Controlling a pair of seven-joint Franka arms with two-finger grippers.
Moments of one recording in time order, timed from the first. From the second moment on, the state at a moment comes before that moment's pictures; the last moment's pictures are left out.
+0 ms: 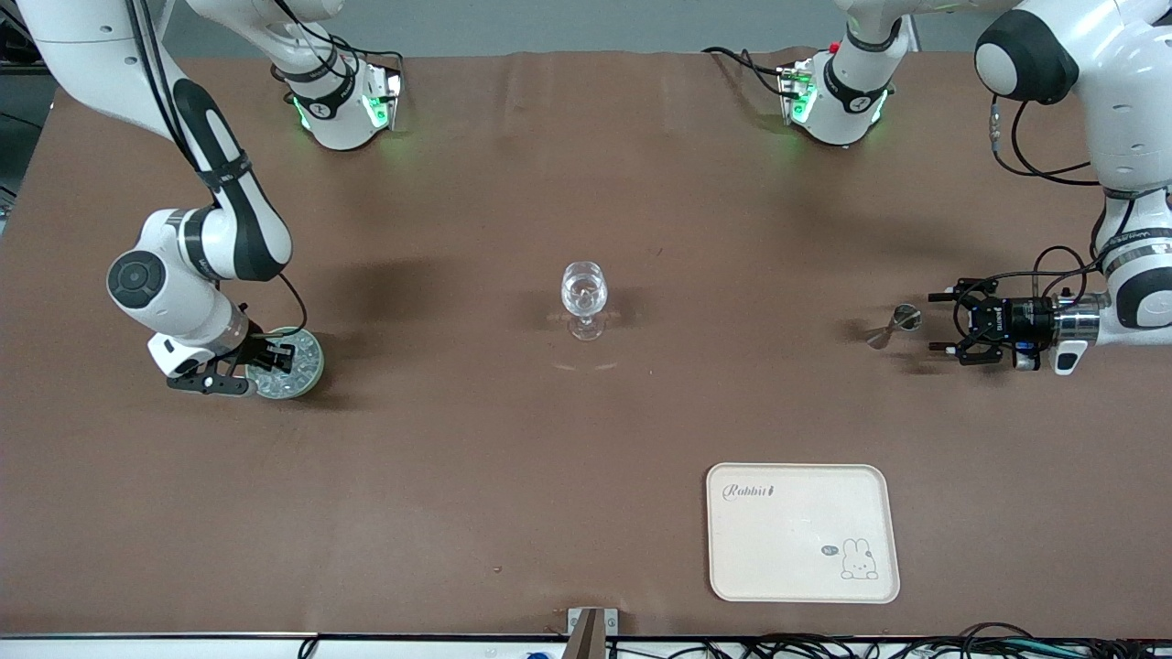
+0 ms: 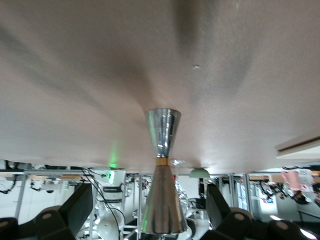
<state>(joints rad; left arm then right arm) 0.05 0.80 0.53 -1.75 -1.07 1.35 -0.35 -0.01 0.35 -0.03 -2.18 -0.05 2.56 0.09</state>
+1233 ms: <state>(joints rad) -0.01 0.80 0.48 -1.82 -1.09 1.45 -0.36 -0.01 0.36 -0.04 -2.14 -0.05 2.45 0.09</state>
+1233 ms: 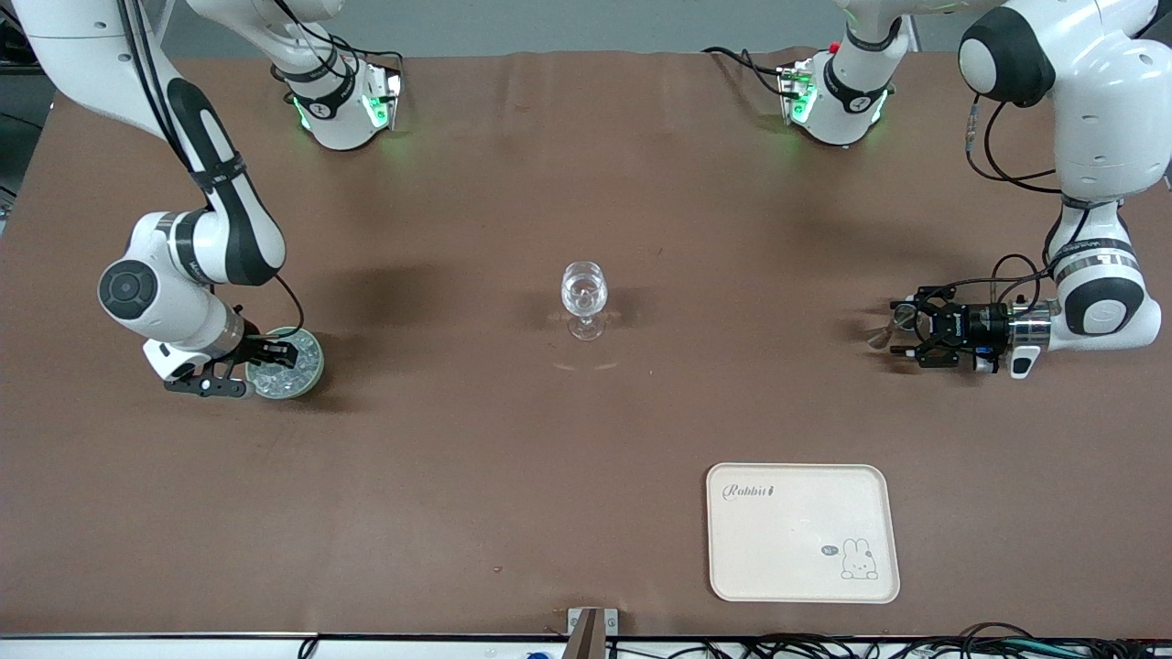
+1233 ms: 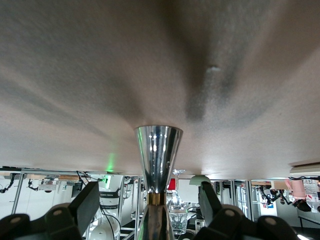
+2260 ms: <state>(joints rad) -0.01 0.77 0.49 -1.84 -1.12 1.47 -0.36 0.00 0.39 -0.03 -2.14 -0.05 2.48 0.09</state>
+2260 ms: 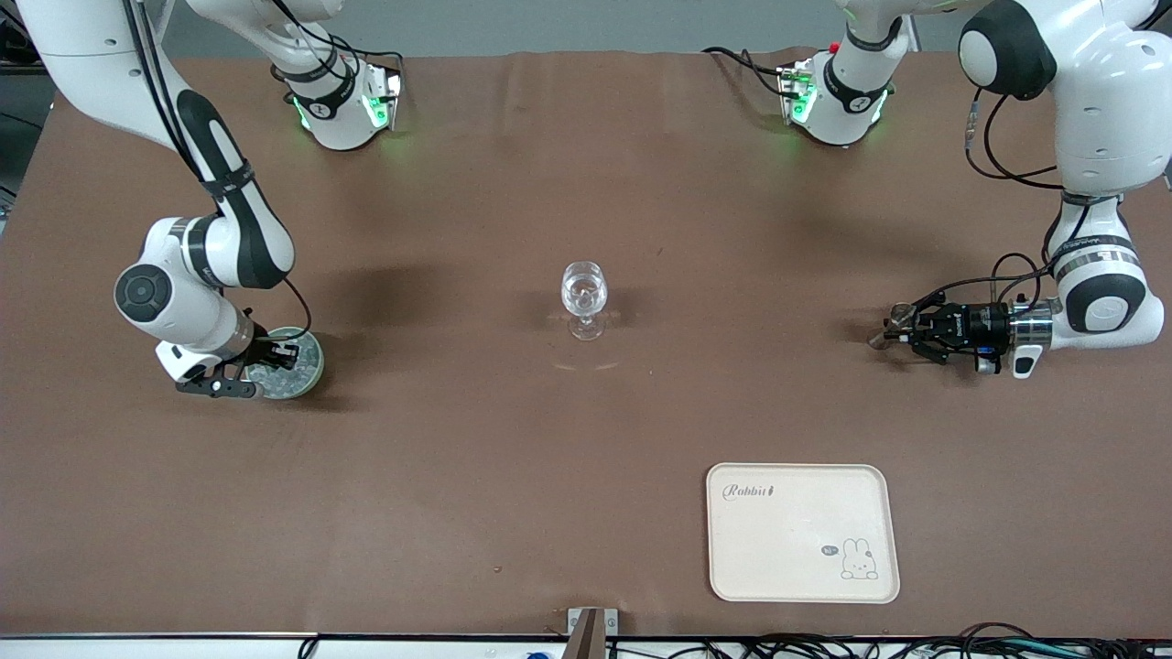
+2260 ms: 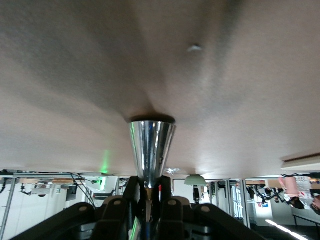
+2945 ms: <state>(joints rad) 0.00 0.63 0.45 -1.83 -1.12 1.37 -0.38 0.00 0.39 -0.03 -2.00 -0.04 2.26 0.09</state>
